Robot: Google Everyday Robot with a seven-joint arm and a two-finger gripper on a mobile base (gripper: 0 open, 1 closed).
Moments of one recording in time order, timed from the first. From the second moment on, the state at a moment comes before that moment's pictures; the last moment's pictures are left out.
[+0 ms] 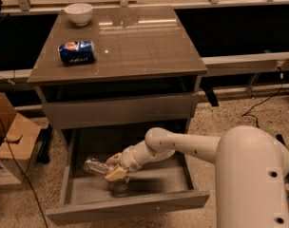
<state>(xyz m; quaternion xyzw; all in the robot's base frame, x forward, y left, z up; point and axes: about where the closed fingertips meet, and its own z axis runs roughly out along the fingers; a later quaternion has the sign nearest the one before) 0.545 0.138 0.435 -0.62 0.64 0.38 0.27</state>
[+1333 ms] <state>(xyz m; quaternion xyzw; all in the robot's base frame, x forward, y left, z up) 0.481 0.014 0.666 -0.74 0.53 0.22 0.37</state>
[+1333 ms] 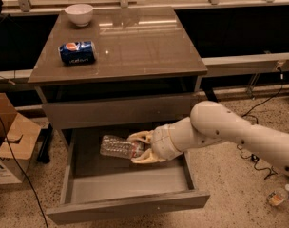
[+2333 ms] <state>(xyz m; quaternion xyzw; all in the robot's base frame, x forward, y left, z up) 0.539 -0.002 0.868 -0.79 0.48 0.05 0.39</state>
